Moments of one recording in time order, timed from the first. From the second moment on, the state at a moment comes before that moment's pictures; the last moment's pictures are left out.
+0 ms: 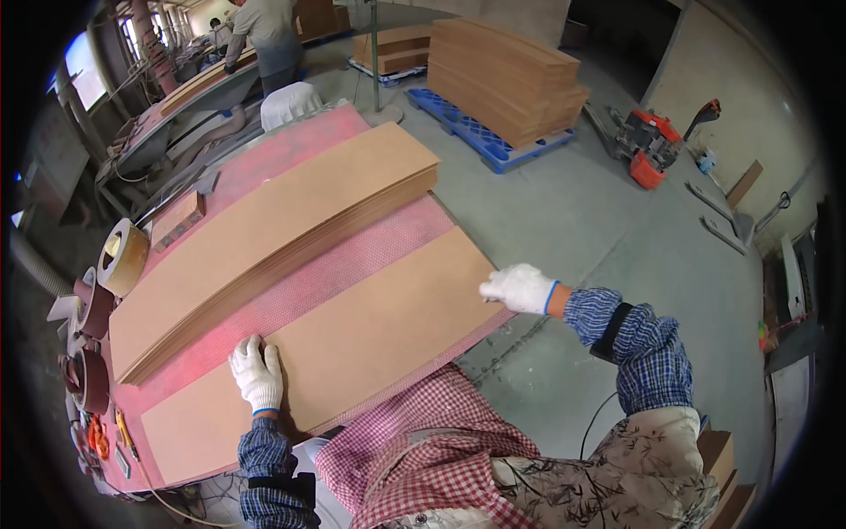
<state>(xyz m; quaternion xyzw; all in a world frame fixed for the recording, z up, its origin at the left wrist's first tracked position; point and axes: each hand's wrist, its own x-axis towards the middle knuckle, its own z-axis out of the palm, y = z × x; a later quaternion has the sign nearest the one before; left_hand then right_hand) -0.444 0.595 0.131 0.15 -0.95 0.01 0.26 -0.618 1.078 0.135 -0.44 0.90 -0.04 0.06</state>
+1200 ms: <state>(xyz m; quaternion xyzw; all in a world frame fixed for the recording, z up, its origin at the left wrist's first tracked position) -0.193 0.631 0.103 0.59 -0.66 -0.17 0.44 -0.581 1.080 0.036 0.05 0.90 -0.40 -0.15</state>
